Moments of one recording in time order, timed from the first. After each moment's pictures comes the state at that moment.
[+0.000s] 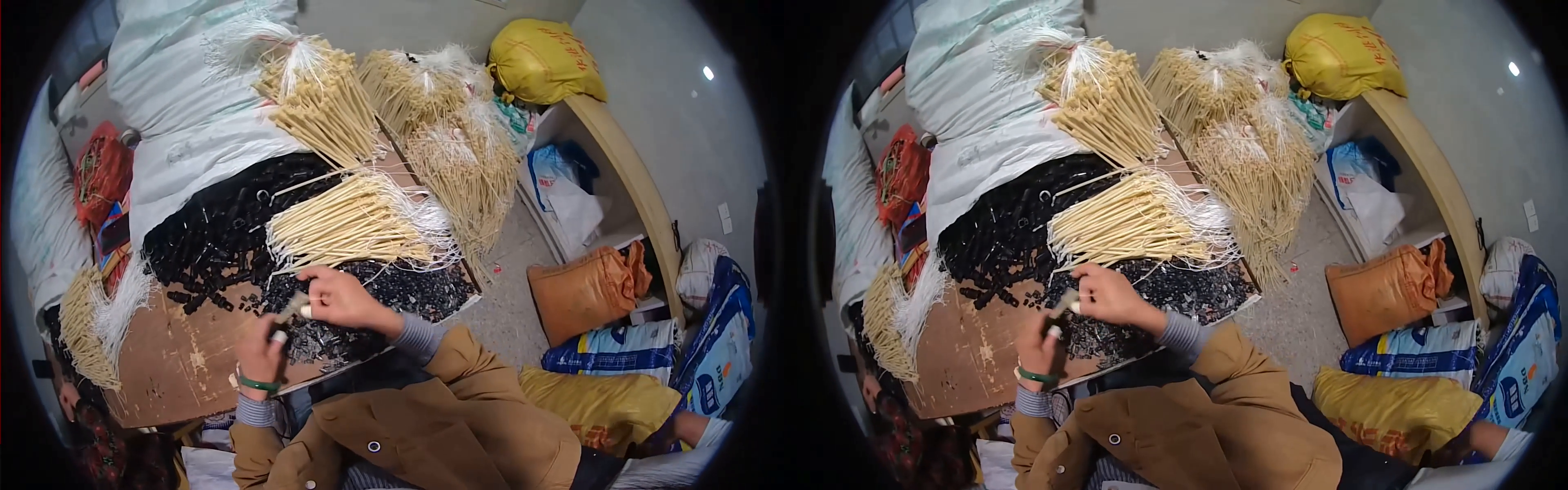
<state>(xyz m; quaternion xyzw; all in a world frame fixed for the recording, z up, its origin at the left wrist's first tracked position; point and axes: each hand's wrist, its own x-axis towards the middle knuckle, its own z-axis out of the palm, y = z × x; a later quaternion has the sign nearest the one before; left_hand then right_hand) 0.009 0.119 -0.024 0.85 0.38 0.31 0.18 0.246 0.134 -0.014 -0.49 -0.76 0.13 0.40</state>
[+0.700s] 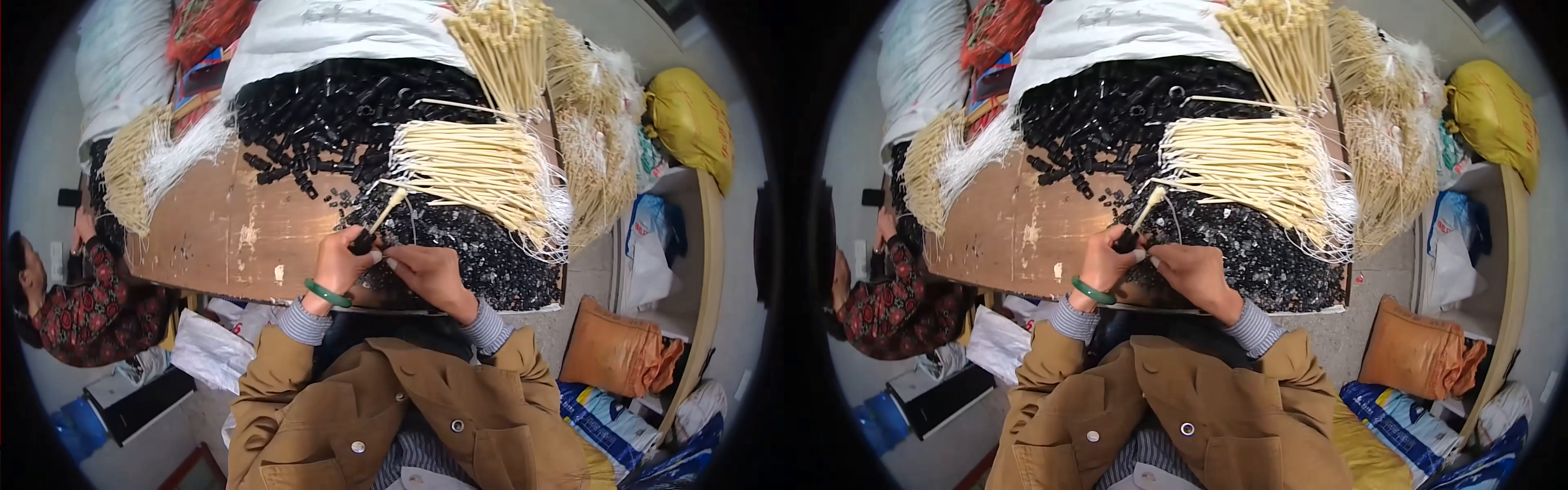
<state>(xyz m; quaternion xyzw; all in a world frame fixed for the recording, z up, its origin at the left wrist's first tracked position) -0.008 0.103 -0.050 0.55 0.60 0.32 0.49 0.184 0.096 -0.053 -0.45 -0.78 0.26 0.35</state>
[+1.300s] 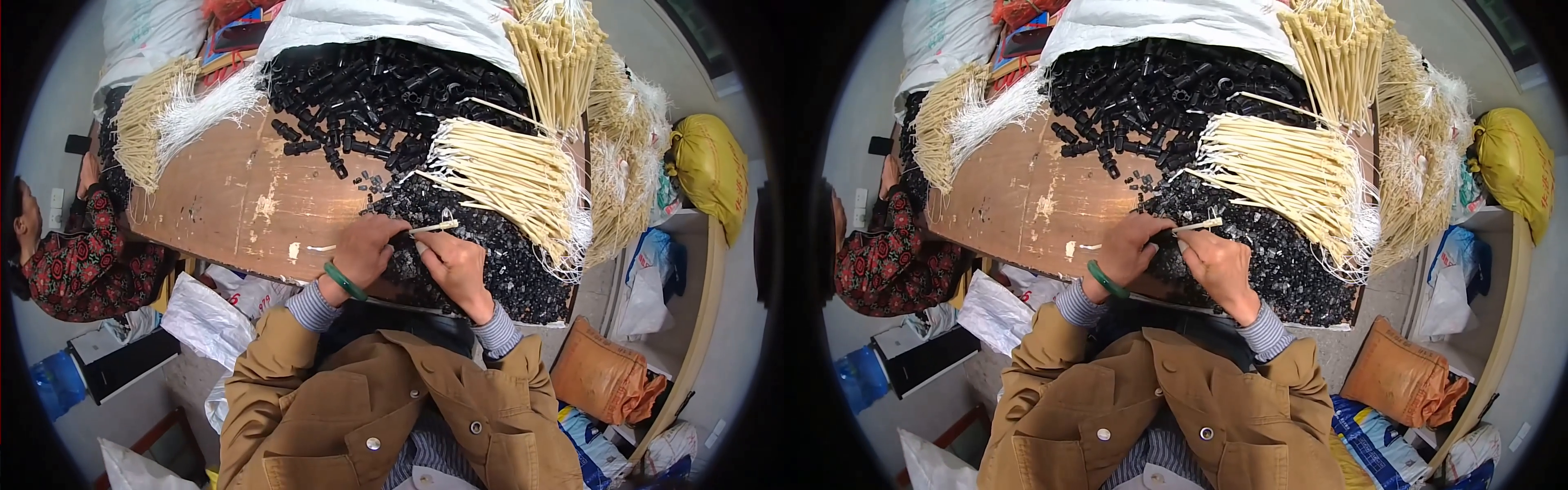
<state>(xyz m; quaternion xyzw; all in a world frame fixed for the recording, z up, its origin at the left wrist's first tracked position) -0.026 0.098 -0.065 0.75 0.51 0.32 0.28 0.164 0.105 -0.052 -0.46 -0.78 0.22 0.35</state>
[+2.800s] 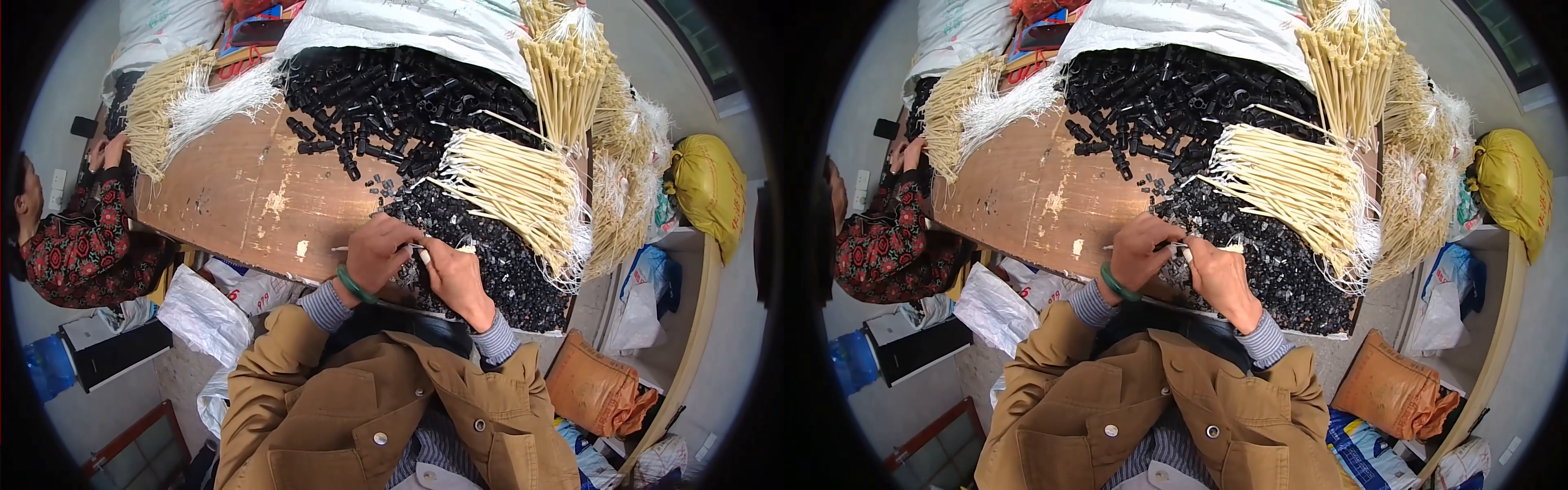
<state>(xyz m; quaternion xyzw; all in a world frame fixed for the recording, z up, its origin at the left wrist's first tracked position) -0.024 0.091 -0.053 0.71 0.48 0.44 0.29 0.156 0.093 -0.043 -0.44 -0.83 0.24 0.25</state>
